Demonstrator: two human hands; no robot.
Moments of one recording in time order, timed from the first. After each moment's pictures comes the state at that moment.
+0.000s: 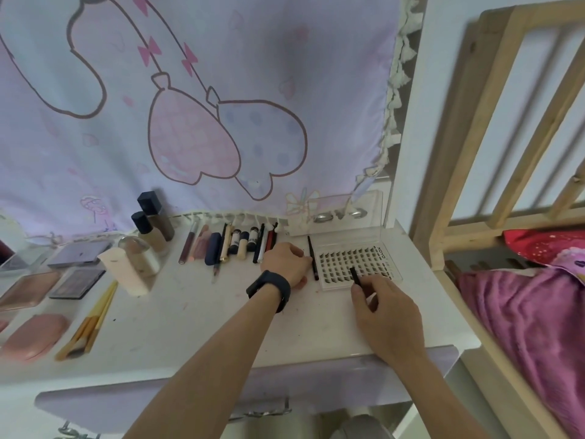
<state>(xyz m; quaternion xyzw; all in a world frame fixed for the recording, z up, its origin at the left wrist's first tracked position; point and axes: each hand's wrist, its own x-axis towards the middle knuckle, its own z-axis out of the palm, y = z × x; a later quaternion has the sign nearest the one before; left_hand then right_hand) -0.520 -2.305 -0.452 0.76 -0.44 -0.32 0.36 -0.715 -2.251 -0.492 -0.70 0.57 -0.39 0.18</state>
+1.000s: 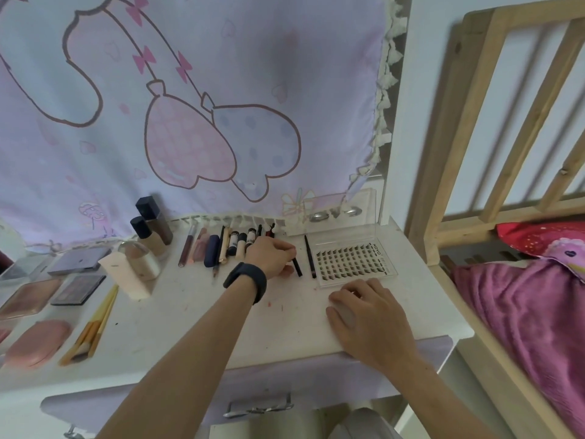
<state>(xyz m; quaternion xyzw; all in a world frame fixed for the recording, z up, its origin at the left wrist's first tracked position) -0.489 -2.302 -0.435 0.71 -0.46 -0.38 0.37 -0.708 -2.238 -0.503 -0.81 0.47 -0.35 -0.01</state>
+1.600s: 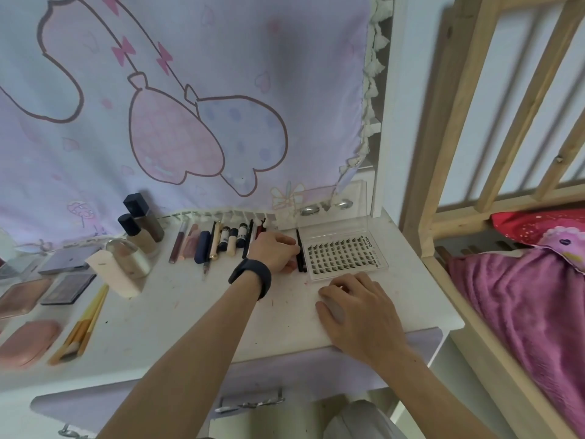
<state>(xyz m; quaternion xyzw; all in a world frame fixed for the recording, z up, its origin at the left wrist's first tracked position) -0.511 -2.312 -0.445 0.72 -0.45 -0.37 0.38 -0.708 -2.237 -0.503 -0.82 0.46 -0.34 -0.01</state>
